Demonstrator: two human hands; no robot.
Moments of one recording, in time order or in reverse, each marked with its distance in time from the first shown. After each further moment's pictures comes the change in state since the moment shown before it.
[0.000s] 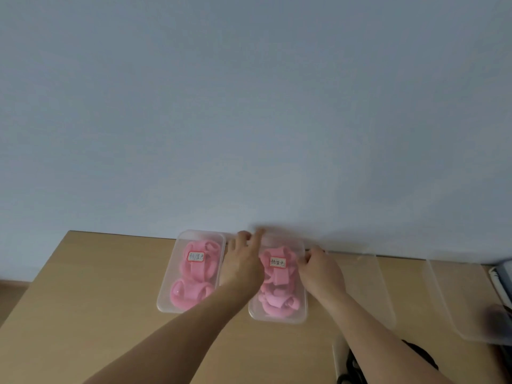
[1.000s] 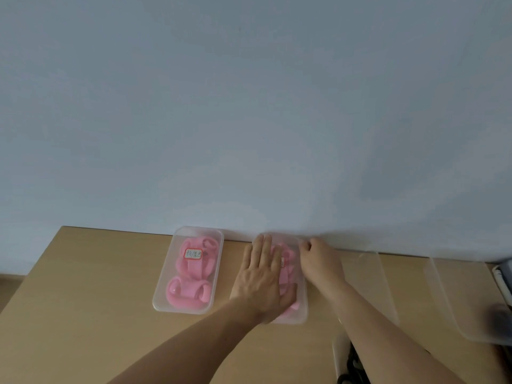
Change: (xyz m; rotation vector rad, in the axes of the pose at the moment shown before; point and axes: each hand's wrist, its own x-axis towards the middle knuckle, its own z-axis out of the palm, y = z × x) left_hand -0.025 0.012 0.035 0.332 -0.138 0.306; right_hand 0.020 -0.007 0.000 0.033 0.030 -0.030
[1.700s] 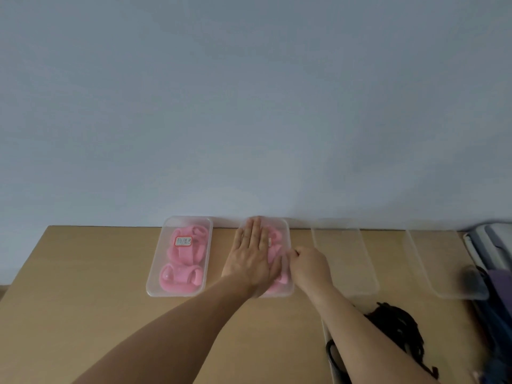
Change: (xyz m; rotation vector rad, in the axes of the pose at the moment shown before) left_hand 0.006 -0.001 0.007 -0.002 -0.023 -0.017; right_hand -0.062 0.012 -0.001 0.043 -0.098 0.047
